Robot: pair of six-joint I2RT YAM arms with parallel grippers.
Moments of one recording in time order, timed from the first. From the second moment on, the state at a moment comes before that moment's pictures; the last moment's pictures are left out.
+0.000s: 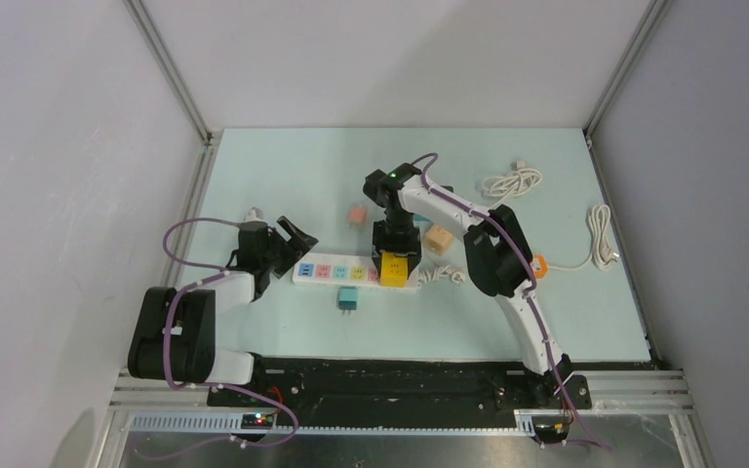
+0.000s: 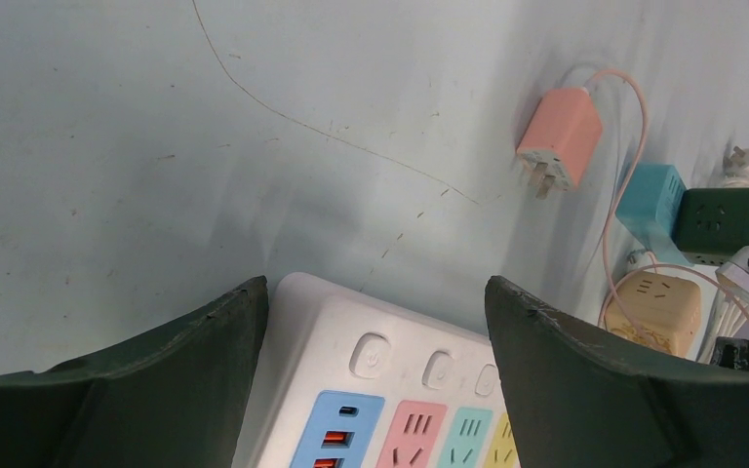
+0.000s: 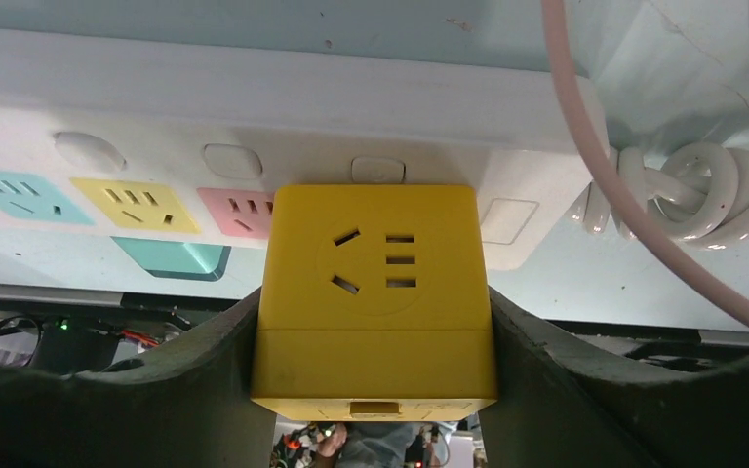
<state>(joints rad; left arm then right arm) -0.08 1.39 0.44 0.29 0.17 -0.81 0.74 2.30 2.00 -1.33 -0.18 0.74</state>
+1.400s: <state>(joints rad) -0.09 0.77 0.50 -0.30 -0.06 -0.75 0.78 2.03 1.80 -1.11 0.05 0.70</state>
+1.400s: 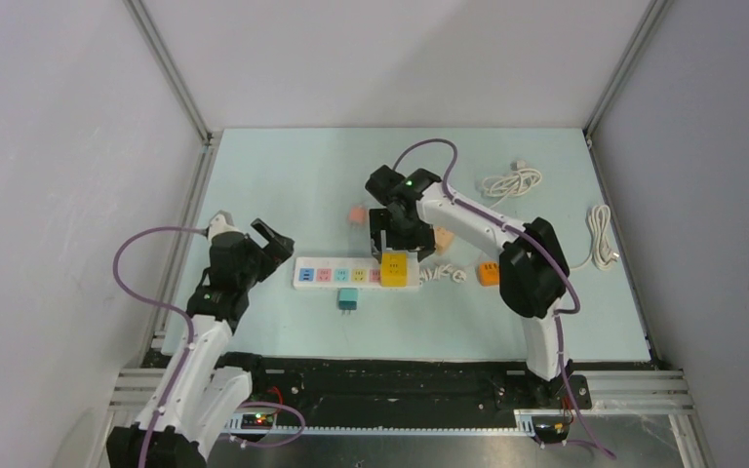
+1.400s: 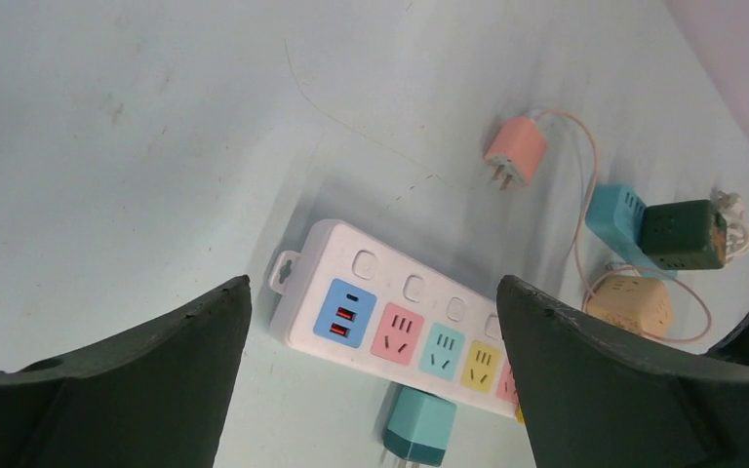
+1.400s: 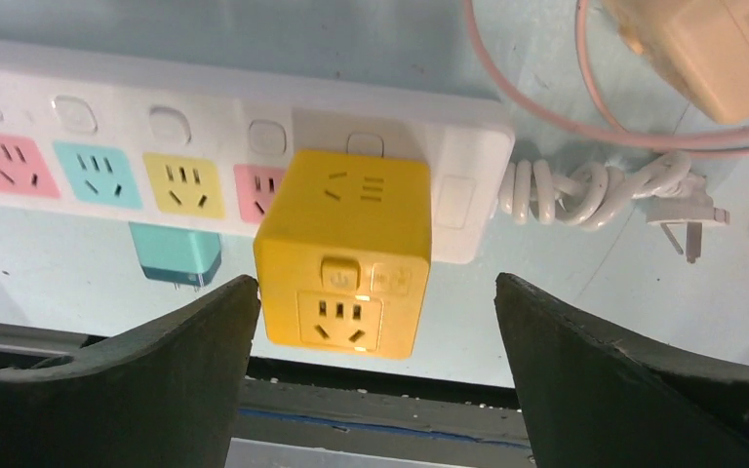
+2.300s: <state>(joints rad) -0.25 0.66 0.40 -0.43 0.01 -0.76 0.85 2.03 1.70 -1.04 0.12 0.78</state>
